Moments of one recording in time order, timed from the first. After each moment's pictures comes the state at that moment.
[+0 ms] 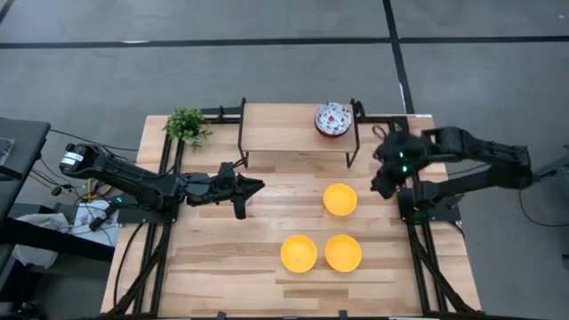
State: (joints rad) left arm -0.23 1.13 0.53 0.48 -0.45 -0.40; right arm -0.09 0.95 1.18 -1.26 -0.27 0.75
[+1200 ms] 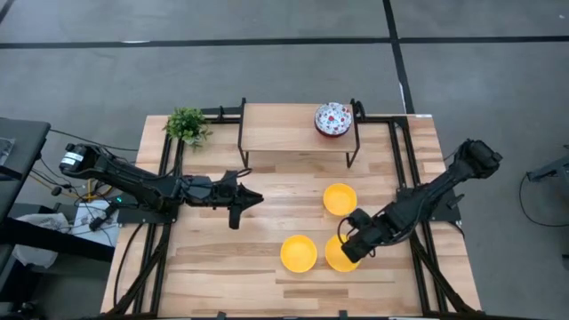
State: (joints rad) left arm -0.24 1.13 0.47 0.47 -0.26 -0.40; right arm 0.59 1.41 0.89 -0.80 0.00 1.47
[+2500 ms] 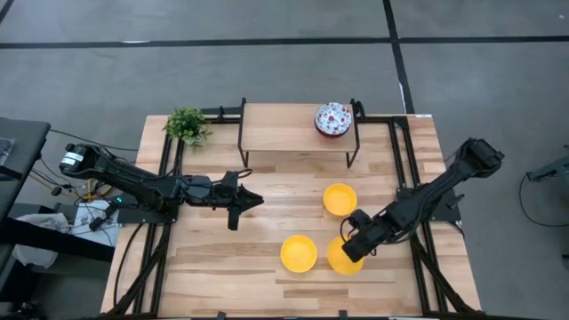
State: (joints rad) left arm -0.24 1.13 0.48 0.49 -0.22 -0.40; right arm 0.59 1.38 0.79 -0.66 0.00 1.47
